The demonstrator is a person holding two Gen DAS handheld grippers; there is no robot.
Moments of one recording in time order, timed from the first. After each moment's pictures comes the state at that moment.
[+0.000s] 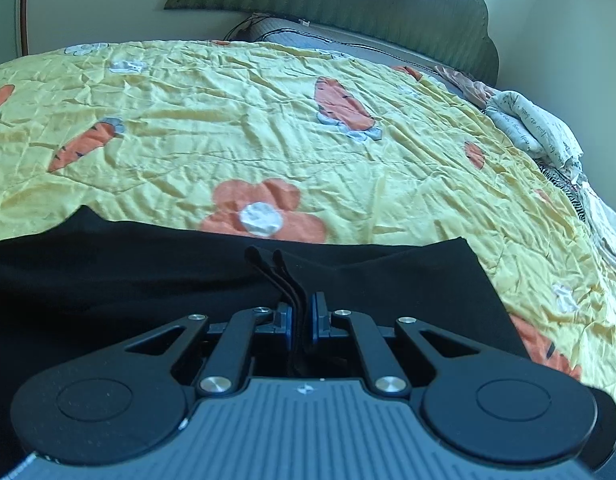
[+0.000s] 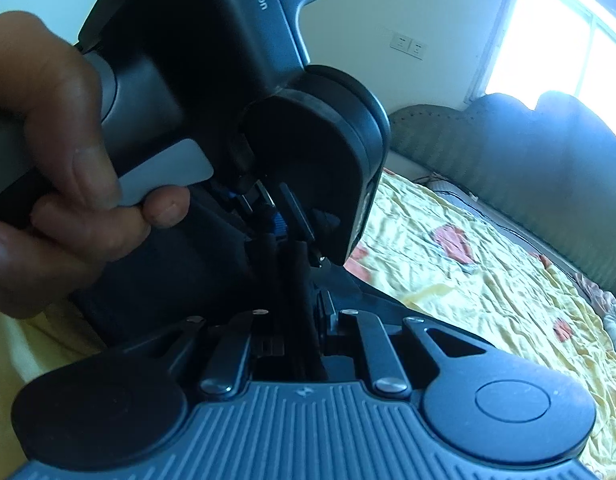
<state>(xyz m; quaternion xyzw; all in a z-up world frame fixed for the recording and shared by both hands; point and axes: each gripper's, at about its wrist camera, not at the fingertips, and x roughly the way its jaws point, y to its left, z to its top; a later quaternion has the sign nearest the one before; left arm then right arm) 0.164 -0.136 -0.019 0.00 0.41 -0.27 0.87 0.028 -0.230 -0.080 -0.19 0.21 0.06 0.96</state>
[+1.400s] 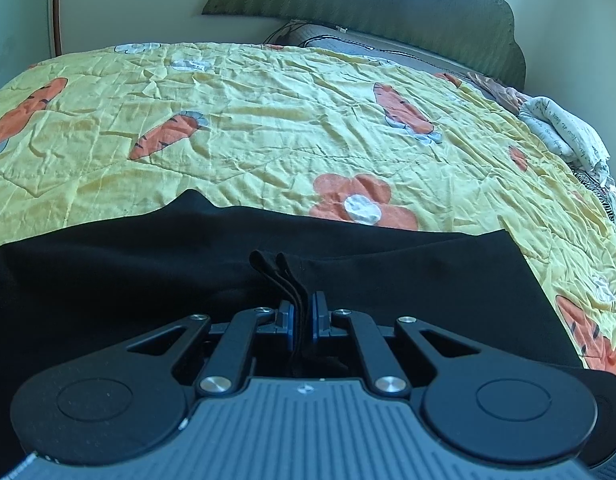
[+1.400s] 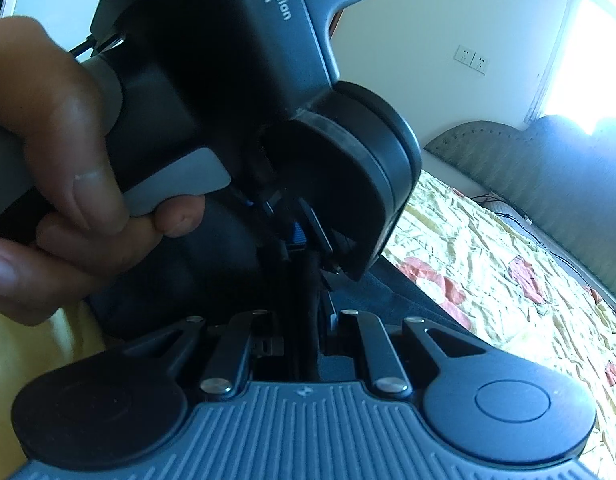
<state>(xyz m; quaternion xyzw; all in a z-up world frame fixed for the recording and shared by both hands) 0.172 -0.074 -0.027 0.01 0.41 -0.23 0.88 0.036 -0.239 -0.071 -0.22 0.22 0.13 0.94</state>
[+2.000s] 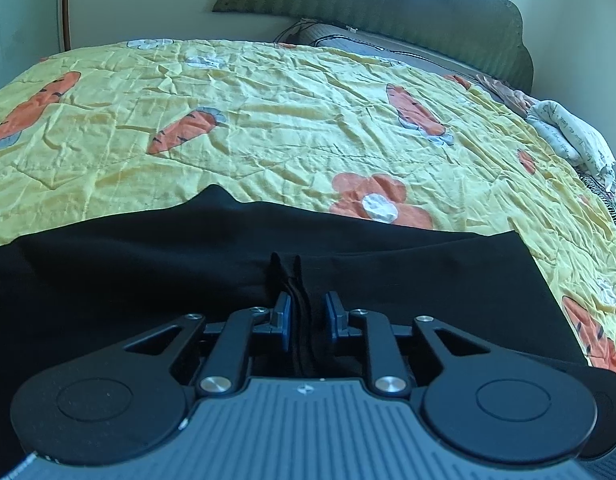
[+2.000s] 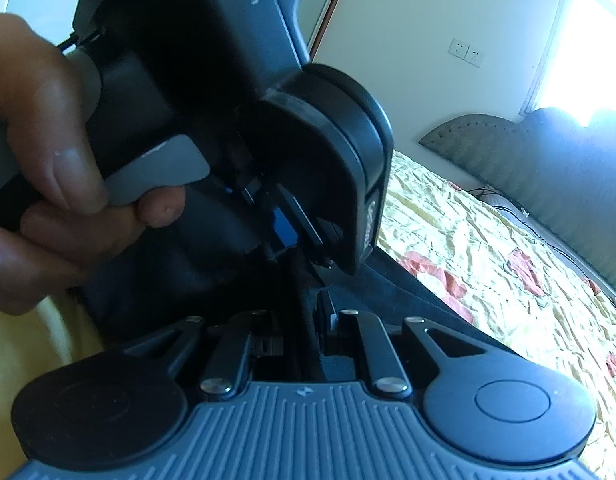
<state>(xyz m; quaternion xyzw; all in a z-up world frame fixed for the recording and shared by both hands) 0.172 -0.059 -0.025 0.01 0.41 -0.22 0.89 0.022 -0.214 -0.047 -0.21 0.23 0.12 0.94</state>
